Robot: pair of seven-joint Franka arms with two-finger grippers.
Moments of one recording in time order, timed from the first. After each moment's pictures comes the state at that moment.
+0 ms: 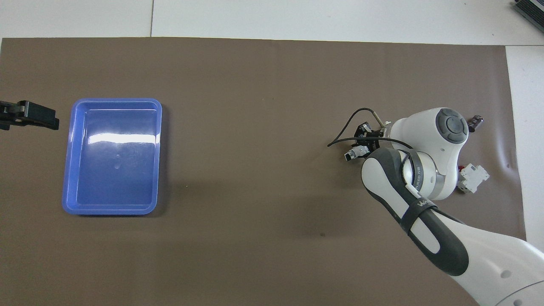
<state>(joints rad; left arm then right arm) -0.18 0.06 0.19 -1.55 -0.01 1.63 0.07 0.28 0.30 -0.10 -2.06 0.35 2.39 1.01</state>
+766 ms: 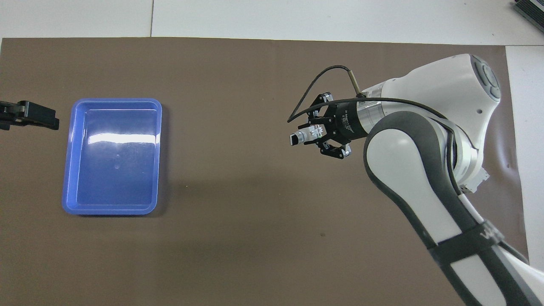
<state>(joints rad) -0.18 0.06 0.19 -1.55 -0.01 1.63 0.07 0.29 0.20 0.07 -1.67 0.63 2.01 1.31</state>
